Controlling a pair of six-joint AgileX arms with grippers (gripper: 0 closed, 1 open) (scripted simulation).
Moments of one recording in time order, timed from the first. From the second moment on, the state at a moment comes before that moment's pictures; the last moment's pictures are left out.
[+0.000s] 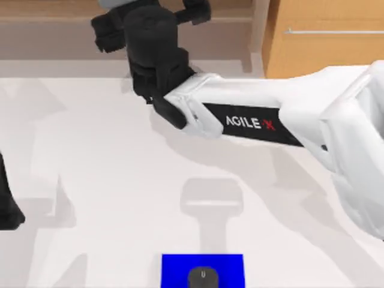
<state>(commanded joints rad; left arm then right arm) 0.00 0.00 0.00 0.00 0.00 0.00 0.79 2.47 1.86 0.62 0.73 -0.31</state>
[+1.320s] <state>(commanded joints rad) 0.00 0.00 0.00 0.00 0.00 0.00 0.79 2.71 2.44 0.28 0.83 -0.01</state>
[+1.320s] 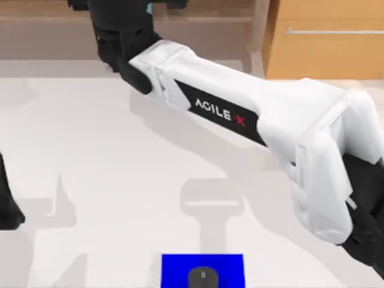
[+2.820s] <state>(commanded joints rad) 0.00 0.00 0.00 0.00 0.00 0.00 0.79 2.71 2.44 0.28 0.83 -0.01</state>
